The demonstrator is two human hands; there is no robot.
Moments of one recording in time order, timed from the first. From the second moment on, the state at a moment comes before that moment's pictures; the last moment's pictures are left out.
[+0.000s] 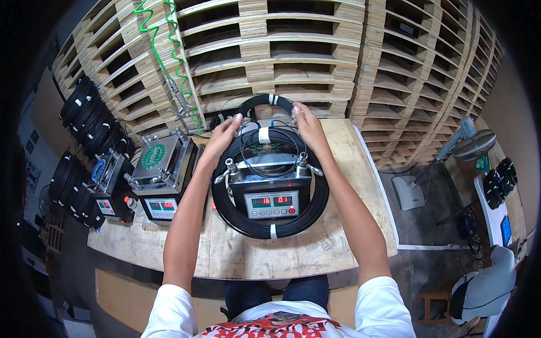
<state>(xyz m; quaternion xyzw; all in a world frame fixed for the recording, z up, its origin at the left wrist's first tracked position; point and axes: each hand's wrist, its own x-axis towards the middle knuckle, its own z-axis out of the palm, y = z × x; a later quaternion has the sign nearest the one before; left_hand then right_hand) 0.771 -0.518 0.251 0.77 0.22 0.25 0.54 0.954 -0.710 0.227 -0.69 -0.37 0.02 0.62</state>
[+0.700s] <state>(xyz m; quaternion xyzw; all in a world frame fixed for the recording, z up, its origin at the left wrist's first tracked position) 0.772 -0.526 0.256 0.77 0.22 0.24 0.54 0.975 -0.710 0.213 -0.70 -0.42 0.01 0.57</state>
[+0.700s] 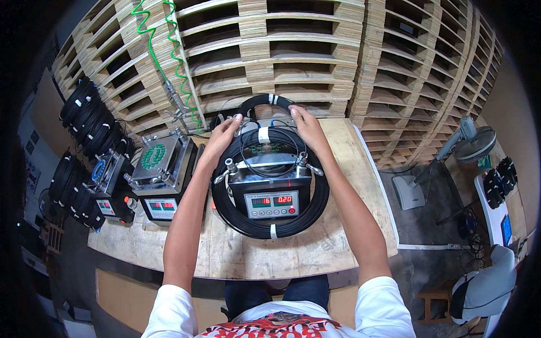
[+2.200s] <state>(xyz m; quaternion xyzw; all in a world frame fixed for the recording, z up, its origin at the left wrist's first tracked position) 0.775 -0.514 0.246 0.78 0.19 0.25 0.54 0.968 -0.711 0.217 -0.71 -0.42 -0.02 0.57</state>
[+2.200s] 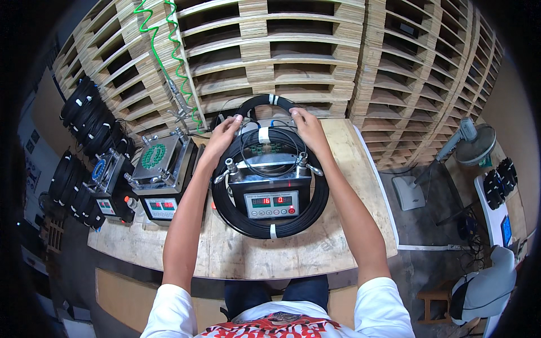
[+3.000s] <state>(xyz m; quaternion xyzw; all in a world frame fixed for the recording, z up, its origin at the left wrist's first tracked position) 0.774 -0.507 0.241 0.77 0.21 0.25 0.54 0.963 -0.707 0.216 -0.68 -0.37 0.04 0.63</state>
